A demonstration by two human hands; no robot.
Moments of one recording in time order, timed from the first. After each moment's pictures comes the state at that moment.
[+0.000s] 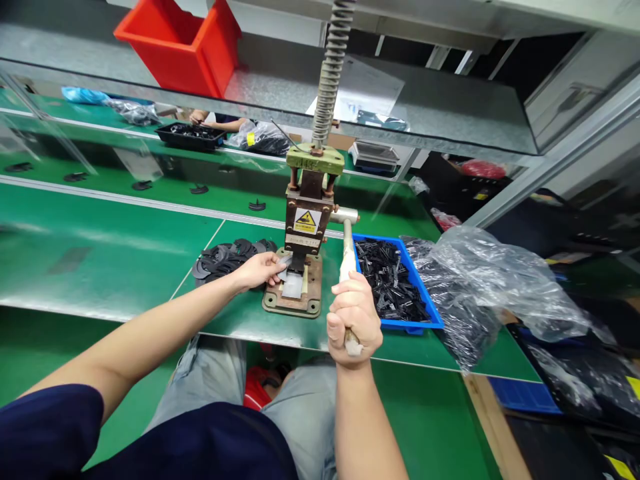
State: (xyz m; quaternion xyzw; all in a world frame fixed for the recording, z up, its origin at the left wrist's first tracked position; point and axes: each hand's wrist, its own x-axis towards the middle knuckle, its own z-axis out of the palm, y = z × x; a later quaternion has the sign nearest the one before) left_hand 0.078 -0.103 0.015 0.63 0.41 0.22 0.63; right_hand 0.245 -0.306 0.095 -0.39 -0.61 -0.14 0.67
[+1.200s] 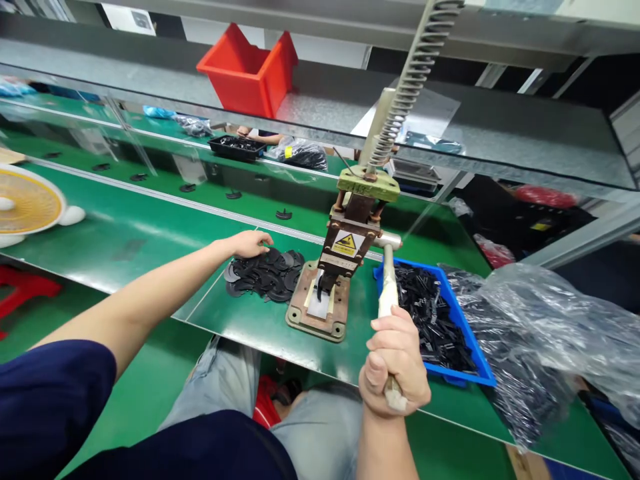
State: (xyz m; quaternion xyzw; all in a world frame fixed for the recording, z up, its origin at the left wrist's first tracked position) left_hand -0.026 0.042 0.045 0.88 0.42 0.07 0.20; right_hand 0.240 -0.293 0.095 -0.37 -0.57 -0.16 0.72
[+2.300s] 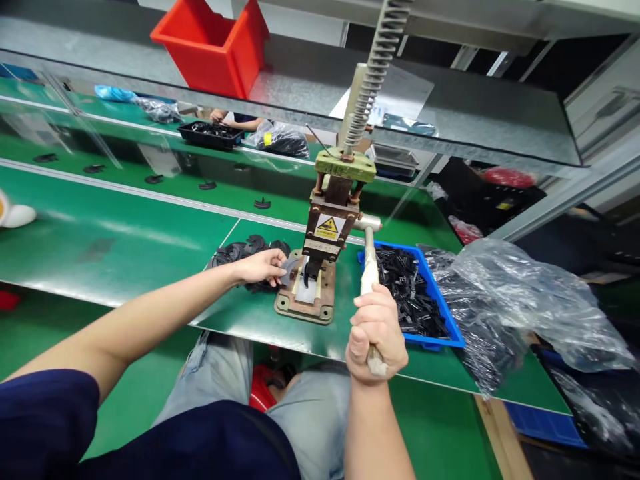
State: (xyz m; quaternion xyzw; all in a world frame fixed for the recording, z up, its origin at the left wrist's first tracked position) left_hand 0.044 -0.074 0.026 0.64 0.32 0.17 0.68; right_hand 0.241 -0.298 0.097 -0.38 -0.58 -0.16 0.70
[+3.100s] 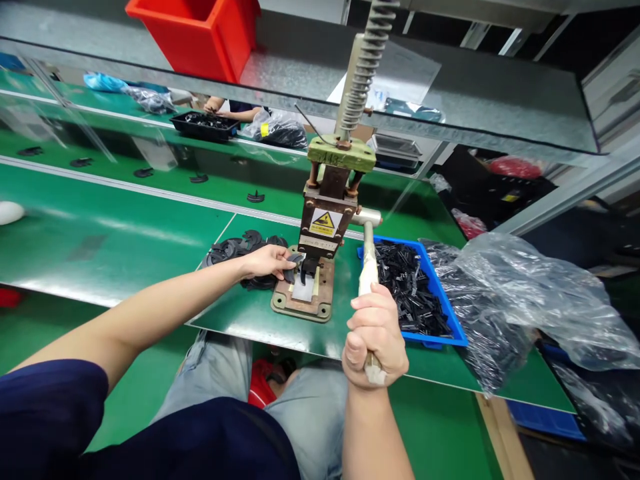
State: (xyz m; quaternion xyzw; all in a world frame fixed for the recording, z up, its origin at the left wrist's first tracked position) left_hand 0.075 -0.068 0.018 0.63 0.34 0.16 0.68; right_hand 0.241 -0.300 0.096 -0.40 -0.58 -0.16 0.69
